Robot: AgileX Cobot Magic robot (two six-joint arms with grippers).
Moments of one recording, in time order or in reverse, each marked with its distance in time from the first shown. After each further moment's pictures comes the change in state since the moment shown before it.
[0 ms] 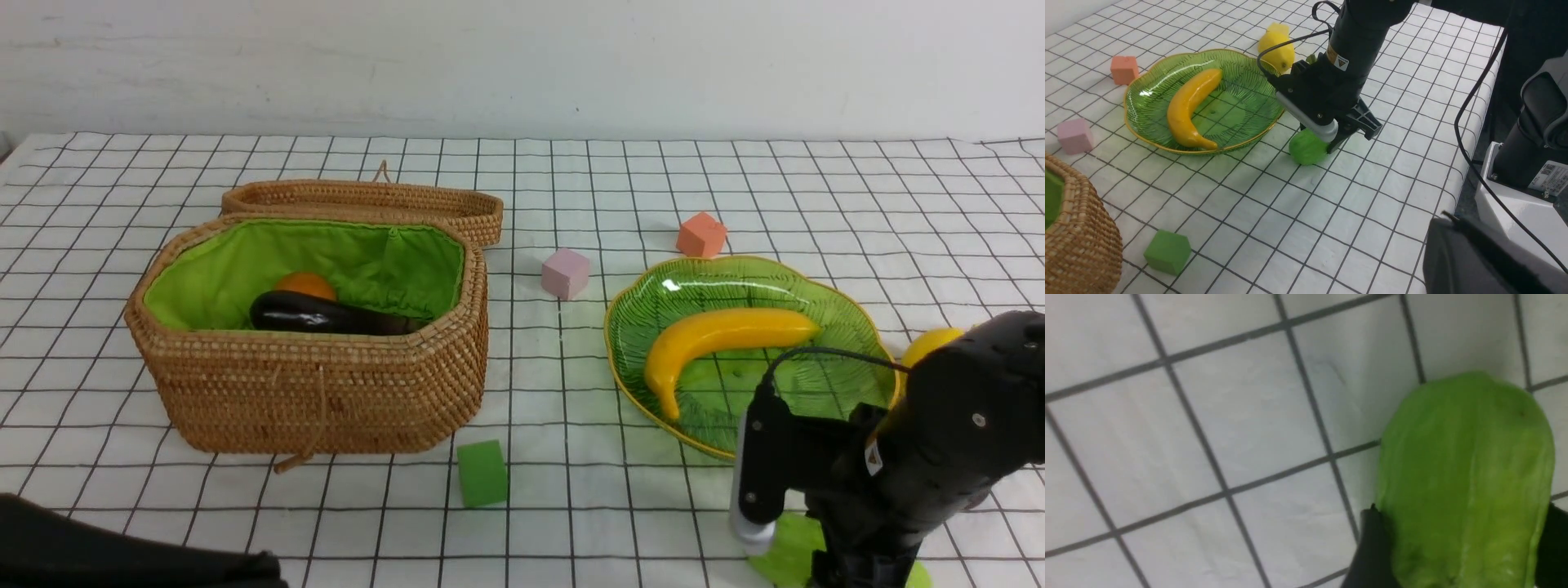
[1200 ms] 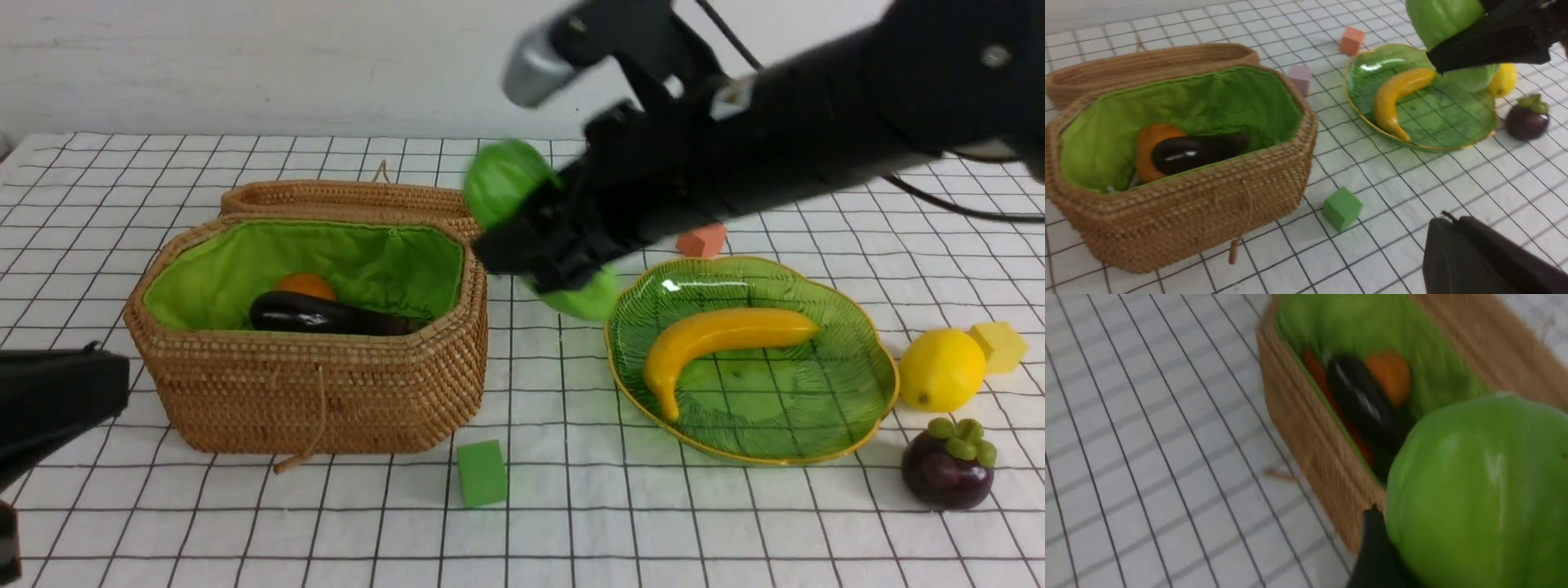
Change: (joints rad) right arm 0.238 0.055 -0.714 0.579 -0.074 0.113; left arm 0.000 0.000 0.000 0.724 0.027 -0.841
